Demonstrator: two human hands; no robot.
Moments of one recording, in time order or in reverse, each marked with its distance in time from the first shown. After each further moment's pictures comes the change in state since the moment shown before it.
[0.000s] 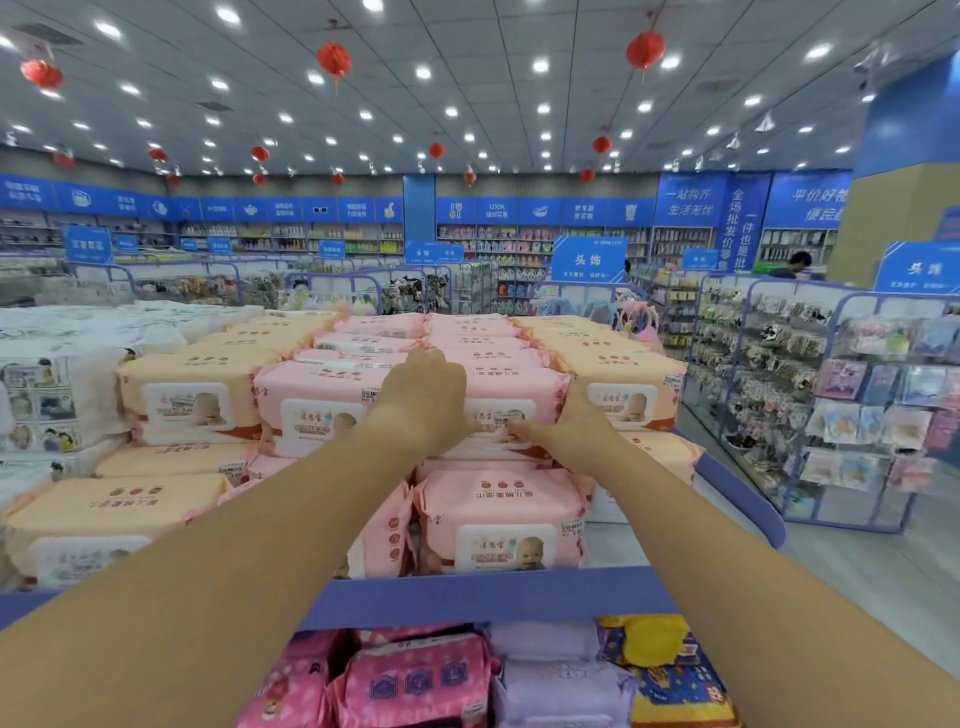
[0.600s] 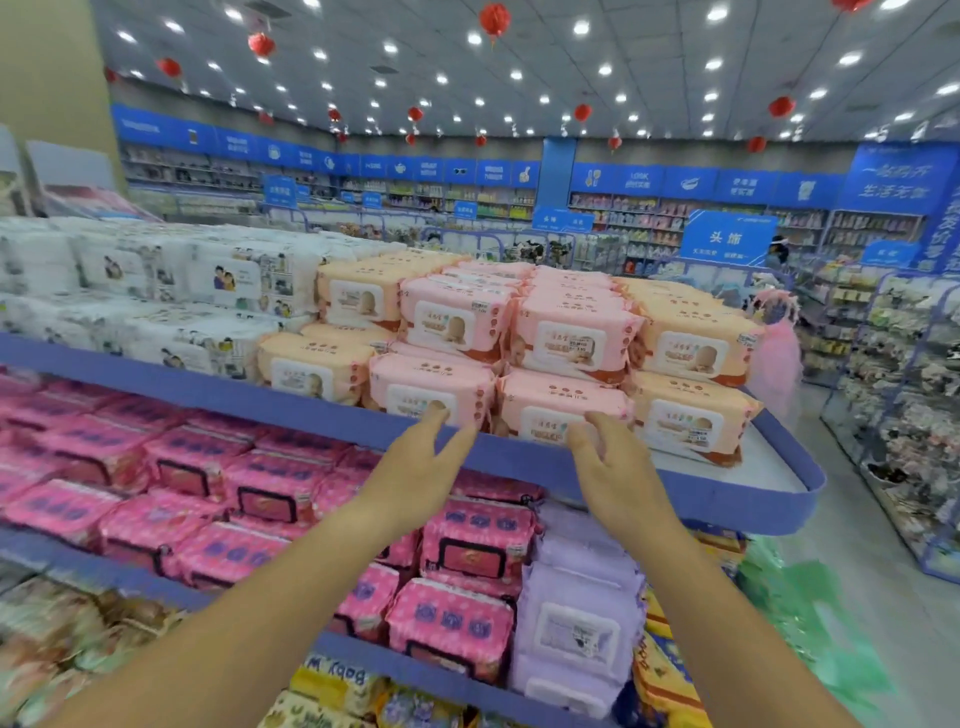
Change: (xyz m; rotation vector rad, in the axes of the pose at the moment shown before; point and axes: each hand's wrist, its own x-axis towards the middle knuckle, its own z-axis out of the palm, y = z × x) left_hand -0.245 0.022 0.035 -1.024 0.024 -0.459; right_hand -0.174 0.021 0.026 -0.127 -0.095 -0.194
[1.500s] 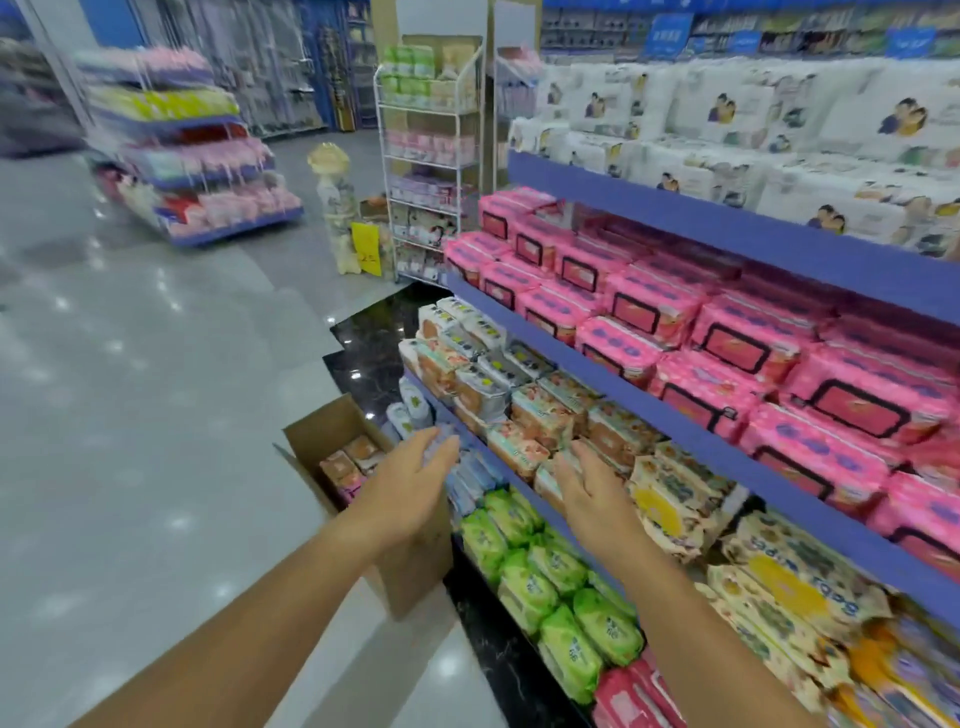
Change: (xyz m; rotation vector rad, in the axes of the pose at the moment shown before) left_hand -0.385 -0.362 -0.446 0.070 0.410 -0.653; right_hand -0.265 -0.343 0.540 0.211 -0.845 -0.053
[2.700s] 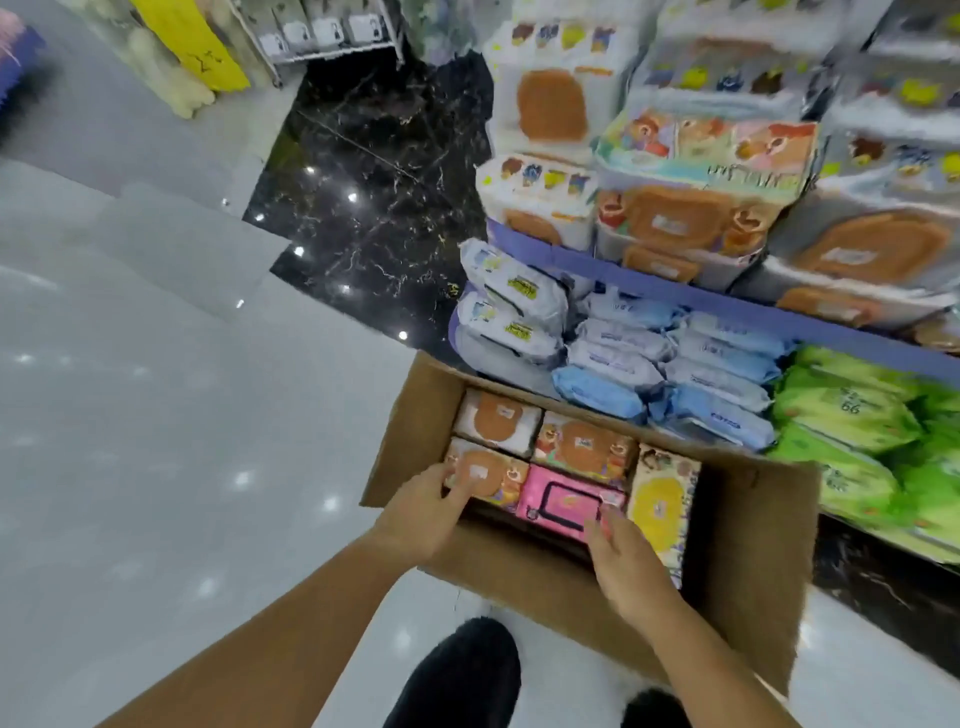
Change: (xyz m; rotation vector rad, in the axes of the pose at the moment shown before) left_hand 0.614 -0.579 -0.172 0.516 -0.607 -0.370; right_hand 0.494 0.075 0.649 0.280 -0.052 0.801
